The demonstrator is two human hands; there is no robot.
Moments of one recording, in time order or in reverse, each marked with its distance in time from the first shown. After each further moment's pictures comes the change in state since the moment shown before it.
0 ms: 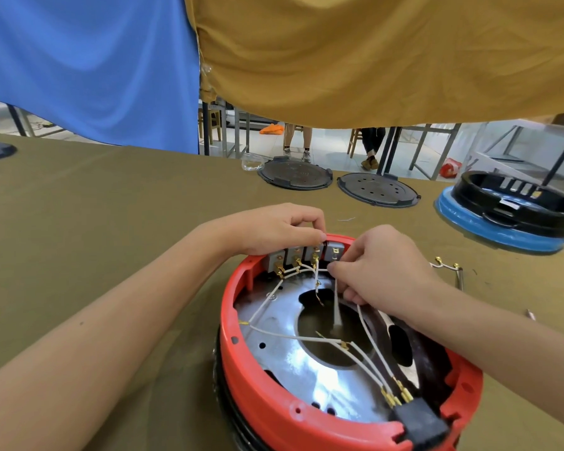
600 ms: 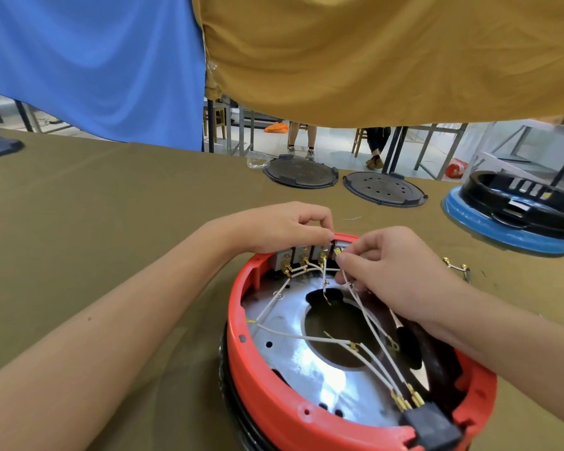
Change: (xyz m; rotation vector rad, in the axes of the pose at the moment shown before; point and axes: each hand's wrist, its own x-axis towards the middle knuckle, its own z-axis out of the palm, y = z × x) left_hand 0.000 0.000 0.000 -0.001 -0.003 -0.002; right_hand -0.004 0.007 -0.001 0.241 -0.070 -0.055
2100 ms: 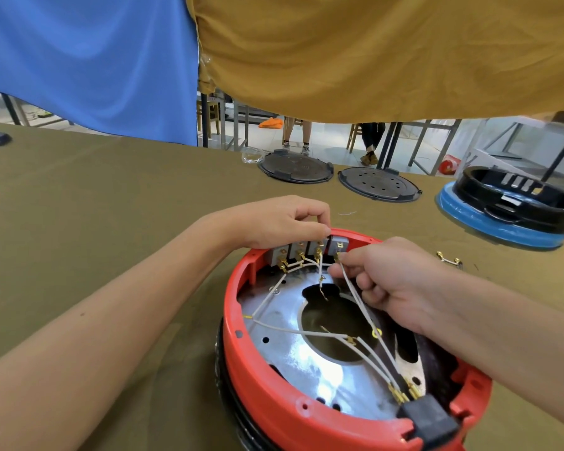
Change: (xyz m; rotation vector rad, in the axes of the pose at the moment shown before) left_hand -0.002 0.006 0.001 -0.021 0.004 0.021; right_hand 0.008 -0.003 0.011 0.553 -0.031 0.472
